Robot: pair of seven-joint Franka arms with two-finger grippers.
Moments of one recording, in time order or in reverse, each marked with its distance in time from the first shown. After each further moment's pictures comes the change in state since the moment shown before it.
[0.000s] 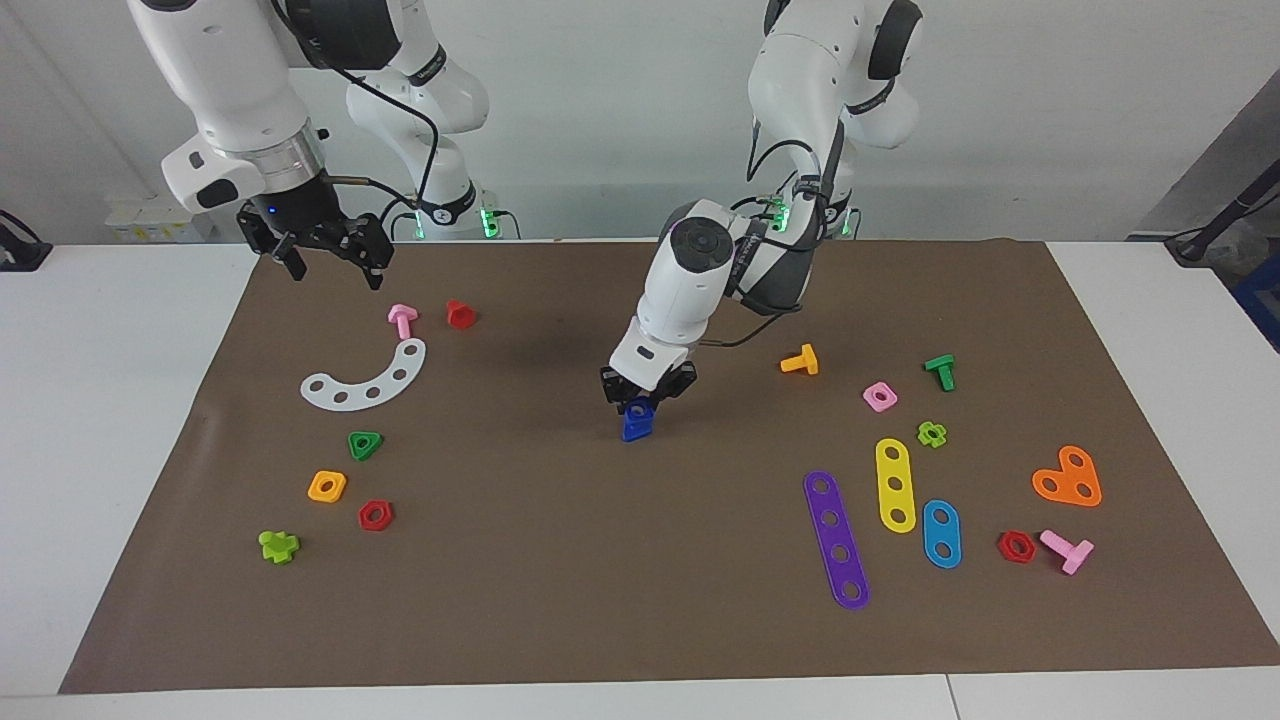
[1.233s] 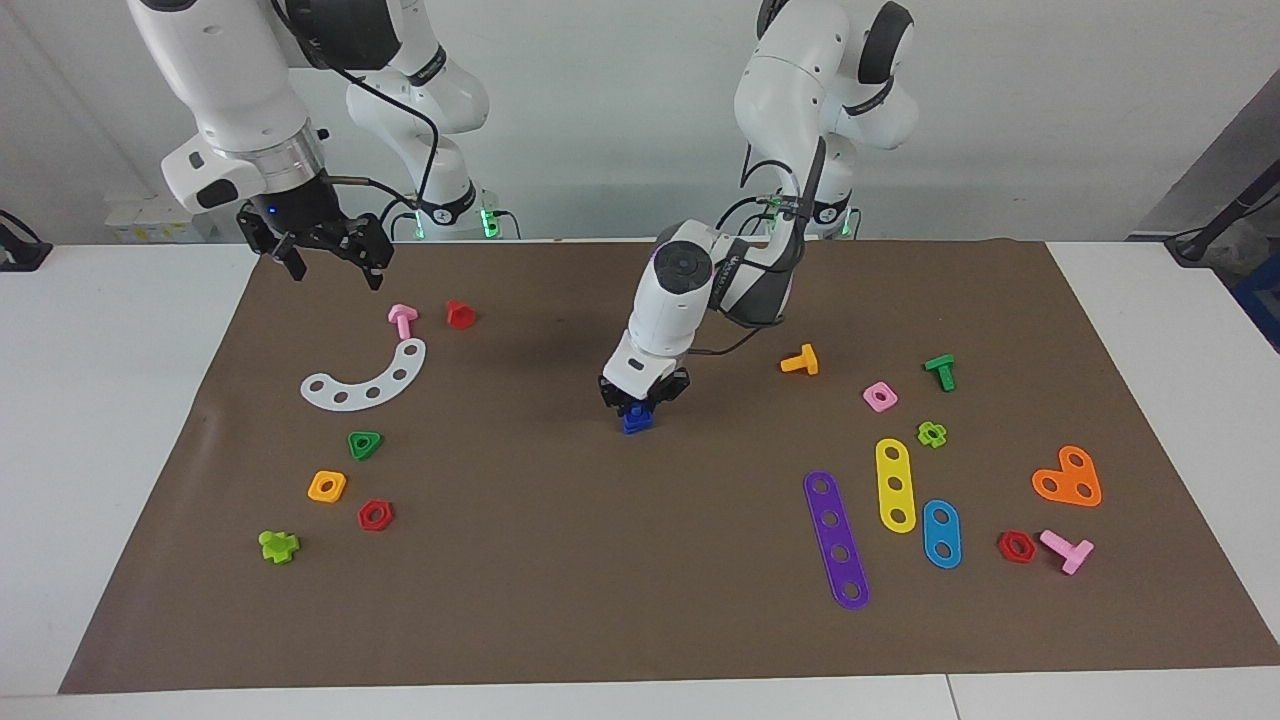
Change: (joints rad) left arm -0.032 0.016 0.008 -0.096 0.018 0.083 0.003; right arm 0.000 0.000 0.000 0.000 0.000 0.000 0.000
